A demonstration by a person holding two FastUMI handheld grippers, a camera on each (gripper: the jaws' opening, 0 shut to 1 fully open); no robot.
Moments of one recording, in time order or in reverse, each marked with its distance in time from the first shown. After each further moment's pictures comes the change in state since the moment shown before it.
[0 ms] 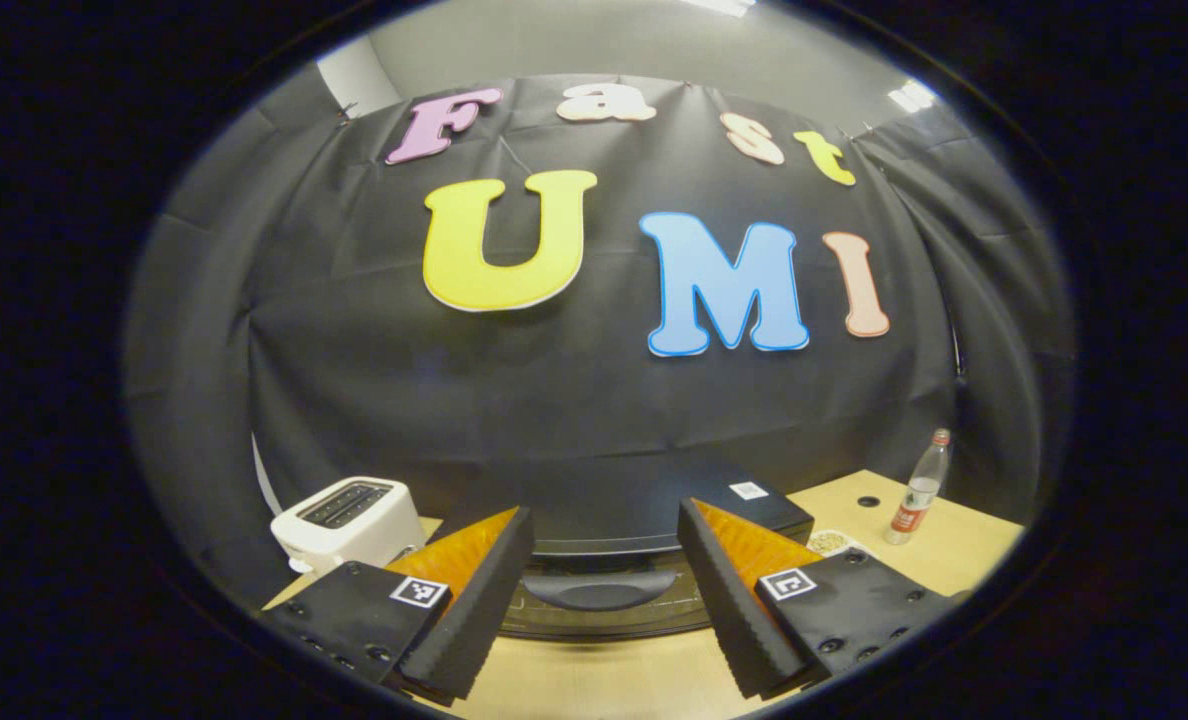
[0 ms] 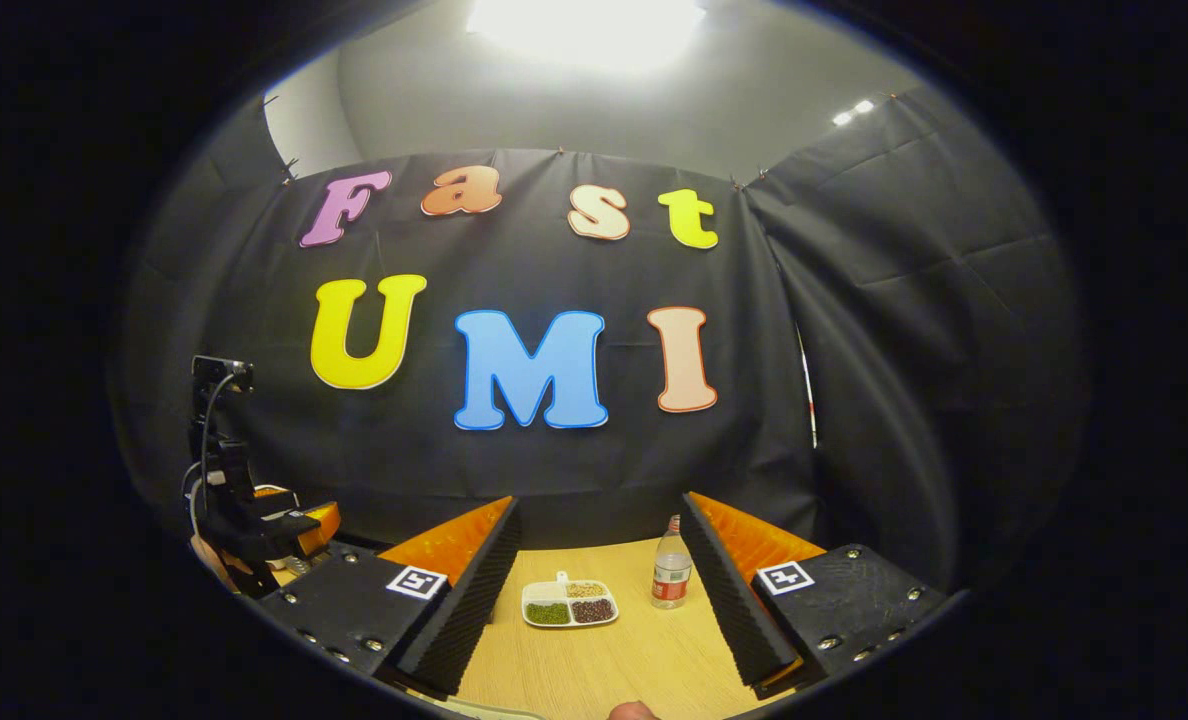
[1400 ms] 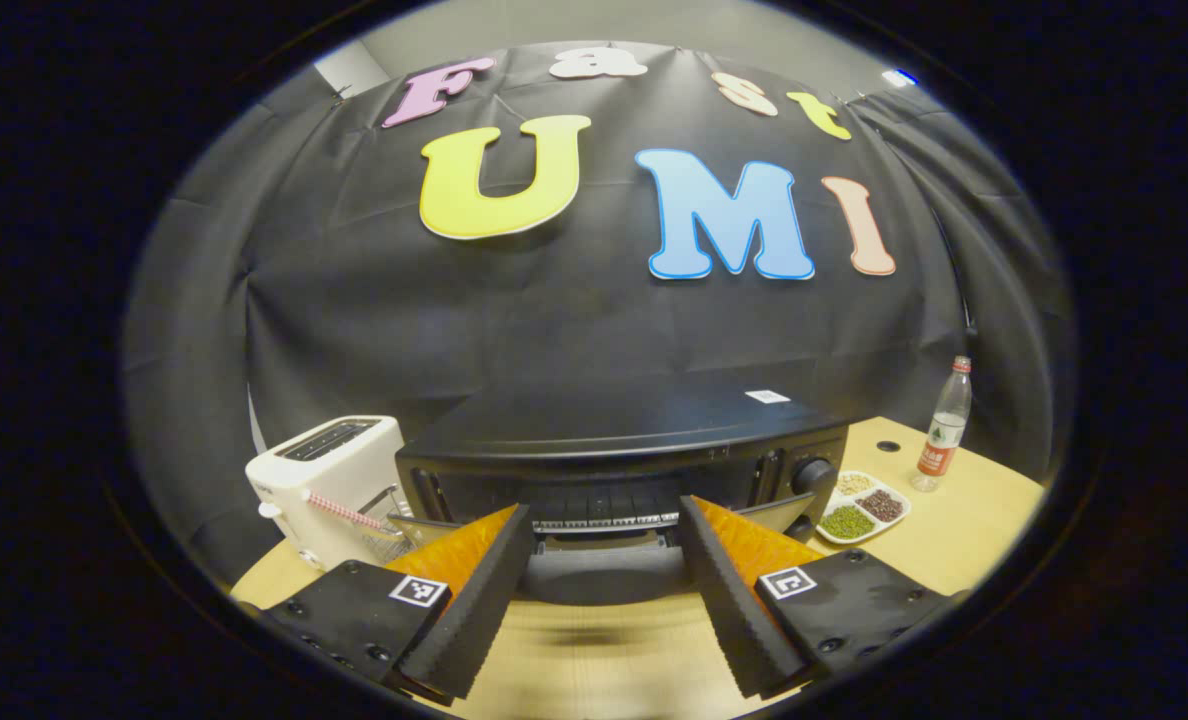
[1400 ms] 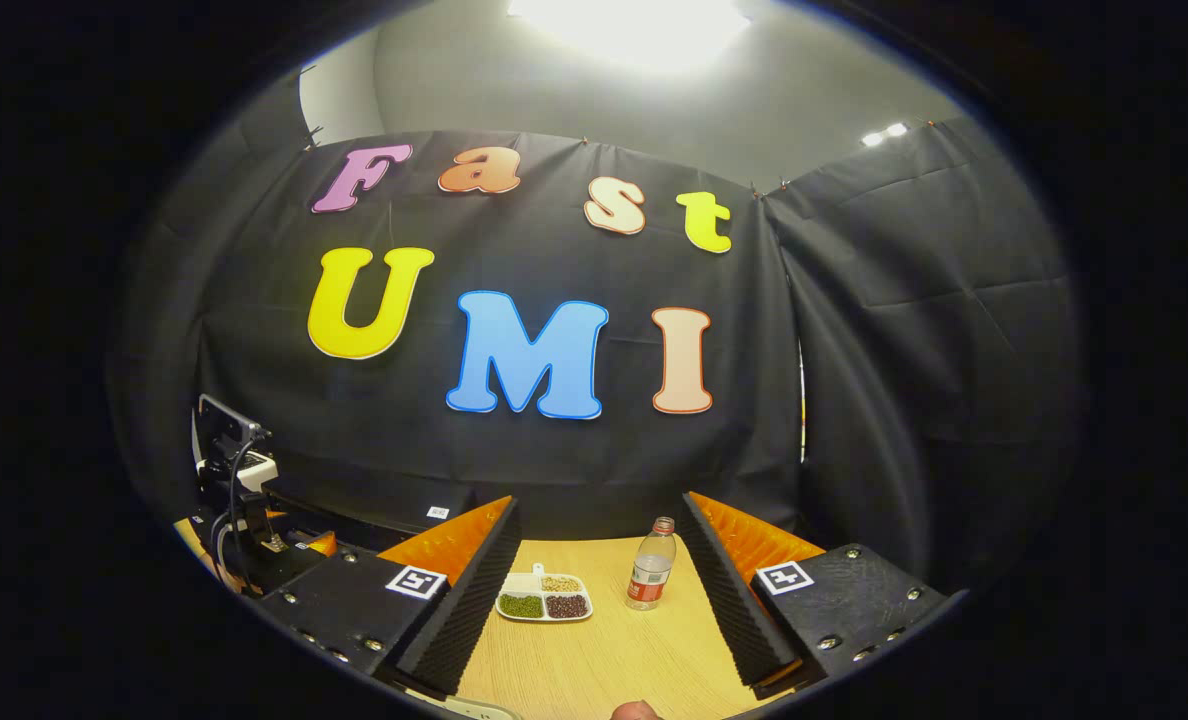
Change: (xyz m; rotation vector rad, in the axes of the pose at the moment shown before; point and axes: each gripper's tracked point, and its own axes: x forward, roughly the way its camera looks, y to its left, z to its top) left arm -0.006 -0.005 -0.091 0.028 0.099 0.031; right arm 0.004 0.001 0.000 -0.097 0.020 0.001
